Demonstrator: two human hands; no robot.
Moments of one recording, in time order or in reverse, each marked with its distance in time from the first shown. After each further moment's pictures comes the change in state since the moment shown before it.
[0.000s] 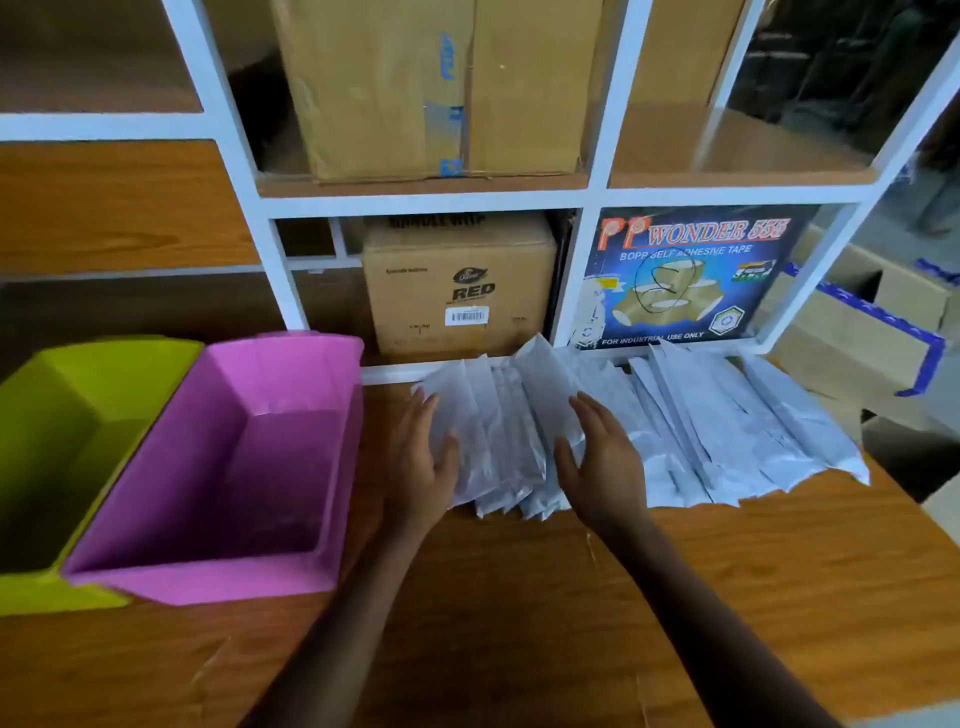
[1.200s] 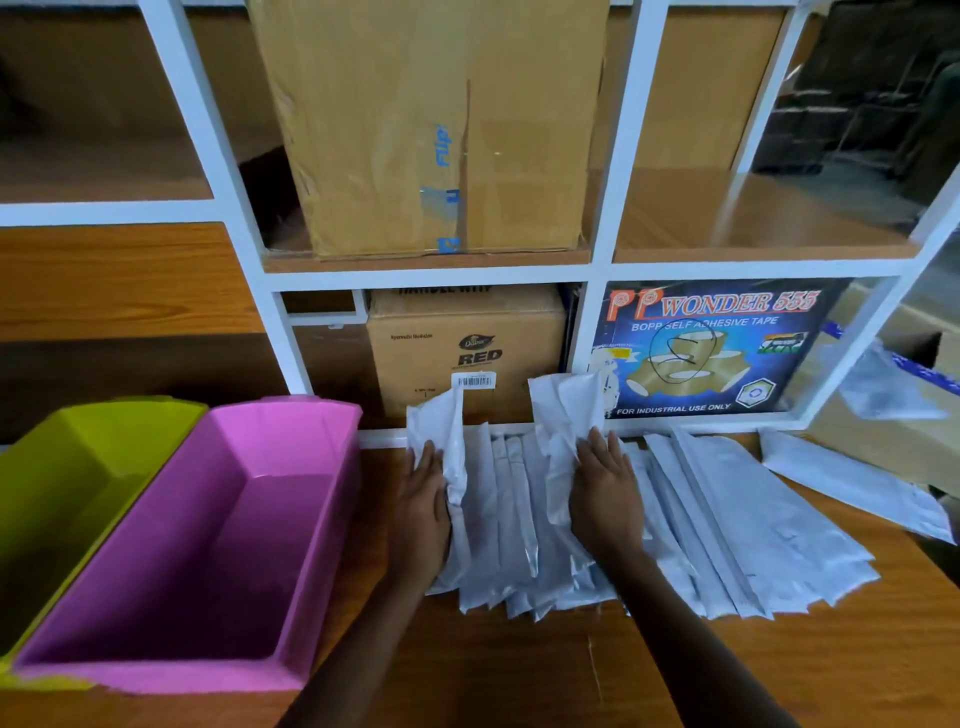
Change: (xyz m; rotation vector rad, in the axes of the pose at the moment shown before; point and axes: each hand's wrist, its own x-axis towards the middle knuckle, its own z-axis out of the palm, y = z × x) left_hand 0.040 -0.021 0.048 0.194 -0.043 -0.050; right_hand 0.093 0.058 0.042 -0.238 -0.029 -0.019
